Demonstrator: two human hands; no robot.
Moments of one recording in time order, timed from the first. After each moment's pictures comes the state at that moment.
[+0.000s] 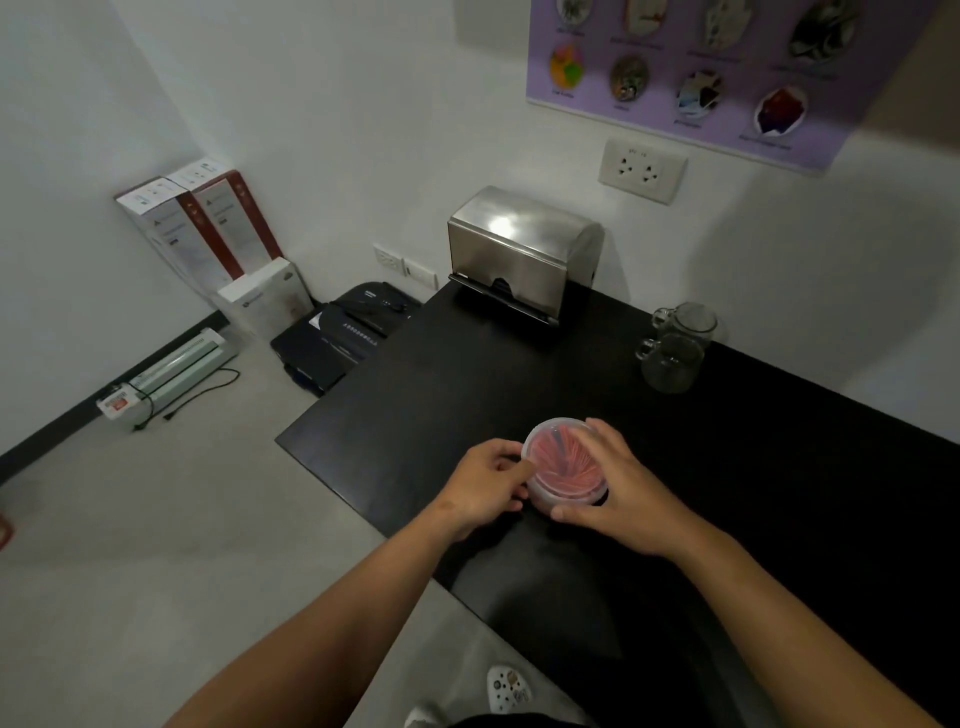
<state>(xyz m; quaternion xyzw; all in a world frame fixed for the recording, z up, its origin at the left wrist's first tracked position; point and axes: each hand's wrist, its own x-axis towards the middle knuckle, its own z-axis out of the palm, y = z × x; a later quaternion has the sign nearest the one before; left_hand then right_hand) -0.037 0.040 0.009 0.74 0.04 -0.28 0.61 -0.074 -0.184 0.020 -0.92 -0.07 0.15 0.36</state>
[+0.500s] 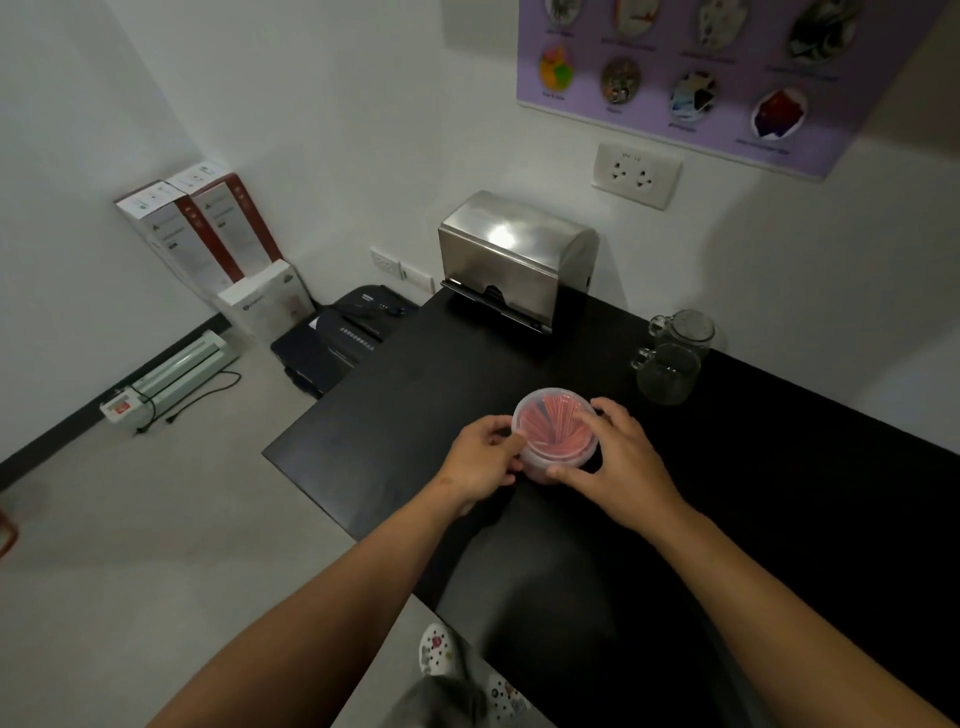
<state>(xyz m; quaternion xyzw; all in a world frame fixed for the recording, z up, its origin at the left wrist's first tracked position) 0.014 0.018 -0.002 0.74 0.07 -0.22 0.63 -0.029 -0.192 0.019 -0.96 -0.01 0.02 0.29</state>
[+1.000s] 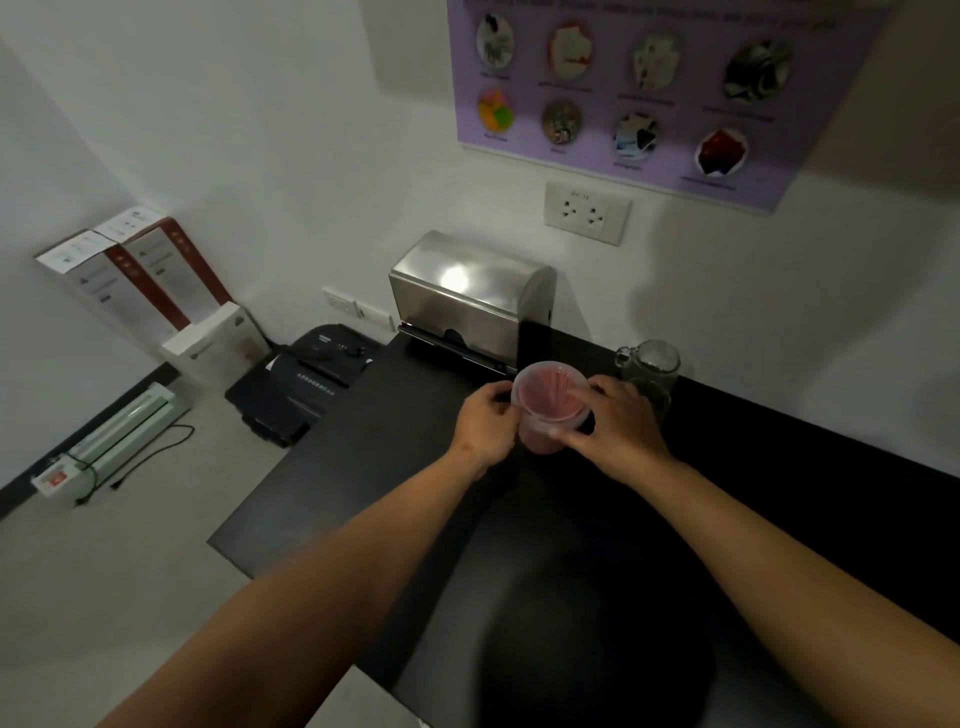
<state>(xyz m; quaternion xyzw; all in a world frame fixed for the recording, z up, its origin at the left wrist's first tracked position) 0.126 -0.044 0.013 0.78 0.02 -0.16 0.60 0.073 -0.230 0.035 -0.98 0.03 -0.01 0.18</state>
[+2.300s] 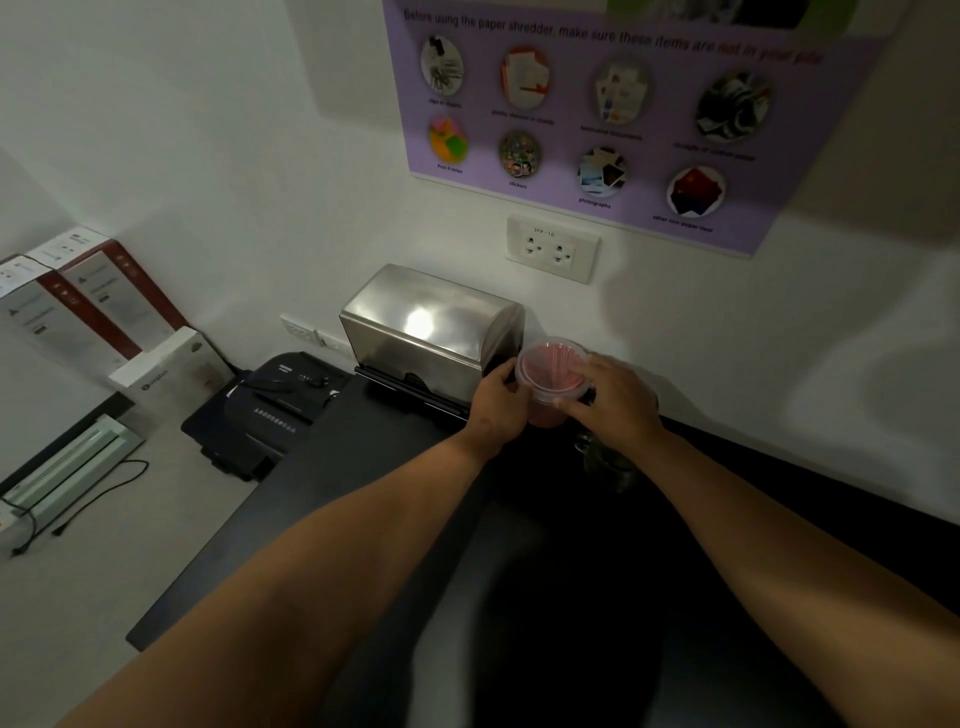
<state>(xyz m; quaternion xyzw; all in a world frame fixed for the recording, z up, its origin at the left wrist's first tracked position) 0.218 -0.131 0.029 0.76 -0.01 -0.17 0.63 0.181 -0.310 0.020 -0.97 0.02 -0.09 0.25</state>
